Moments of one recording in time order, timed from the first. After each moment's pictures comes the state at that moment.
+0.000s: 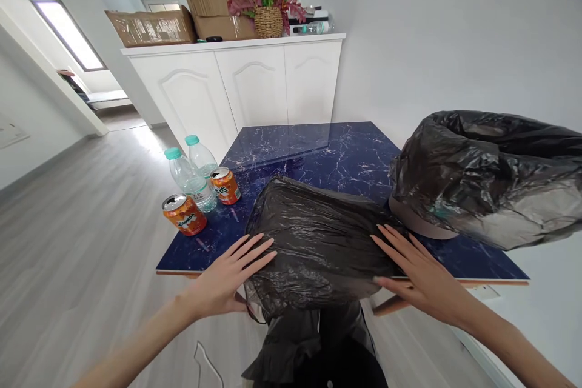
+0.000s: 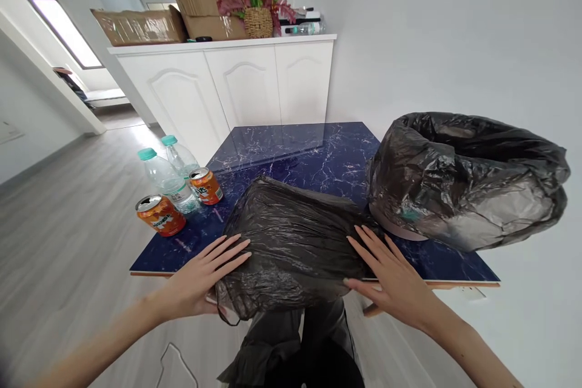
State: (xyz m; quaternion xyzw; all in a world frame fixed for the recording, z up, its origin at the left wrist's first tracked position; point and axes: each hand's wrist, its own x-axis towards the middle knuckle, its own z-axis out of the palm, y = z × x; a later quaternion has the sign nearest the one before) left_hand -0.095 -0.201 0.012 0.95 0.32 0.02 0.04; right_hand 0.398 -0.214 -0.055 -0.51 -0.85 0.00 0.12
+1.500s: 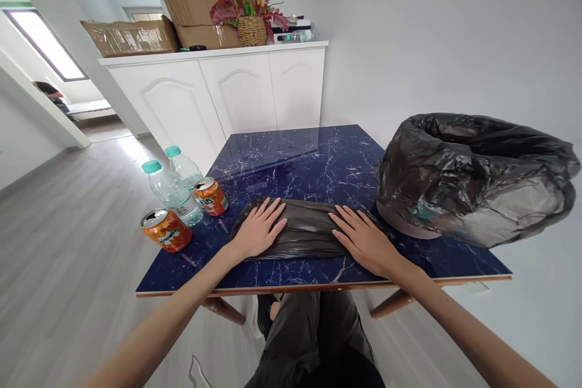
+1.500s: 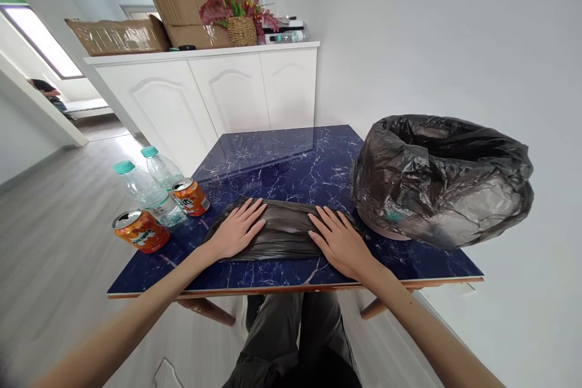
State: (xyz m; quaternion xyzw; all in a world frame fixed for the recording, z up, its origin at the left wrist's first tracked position) left_hand -0.010 -0.070 -0.016 0.89 0.46 0.07 0.01; right_hand 0.334 -0.130 -0.047 -0.53 -0.84 0.02 0.14
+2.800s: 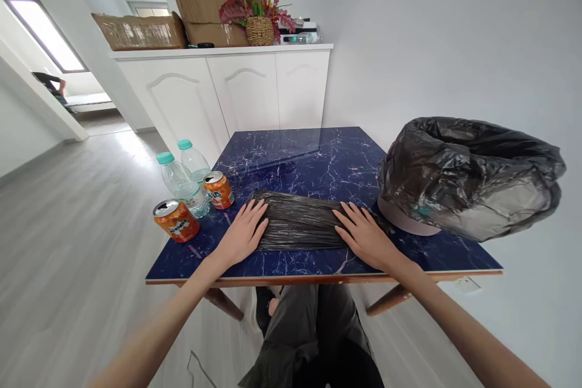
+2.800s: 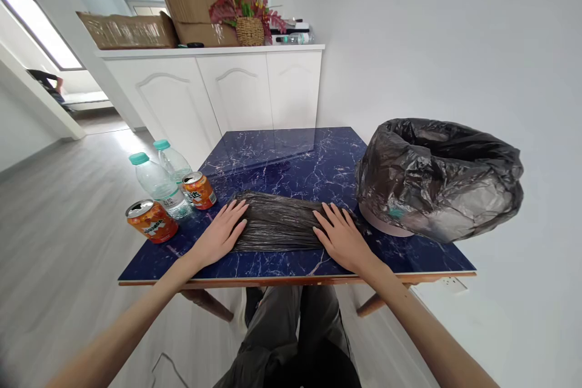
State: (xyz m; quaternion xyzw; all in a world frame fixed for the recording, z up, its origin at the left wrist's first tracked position) left_hand -0.059 -0.107 -0.012 0.87 0.47 0.17 0.01; right_hand 0.327 -0.136 -0.049 -0.54 -0.82 -0.02 0.17
